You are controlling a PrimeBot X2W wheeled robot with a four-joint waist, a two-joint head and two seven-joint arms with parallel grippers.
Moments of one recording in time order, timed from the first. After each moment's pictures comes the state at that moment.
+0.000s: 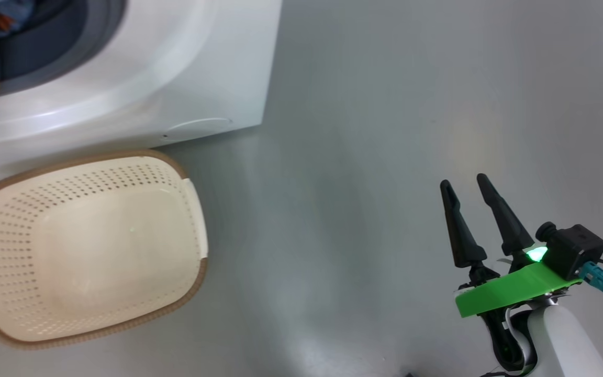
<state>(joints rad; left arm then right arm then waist) -0.93 0.27 0.10 0.63 -0.24 -0.13 -0.26 -0.26 -0.11 0.16 0.21 0.42 0.13 -0.26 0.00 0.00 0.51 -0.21</state>
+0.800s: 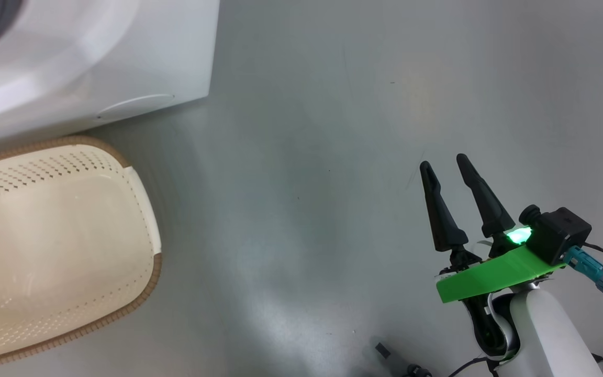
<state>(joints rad) -1.19 0.37 0.11 0.69 -0.18 -0.13 -0.26 -0.32 -0.07 0.20 0.21 0.42 0.13 -0.26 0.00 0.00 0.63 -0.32</state>
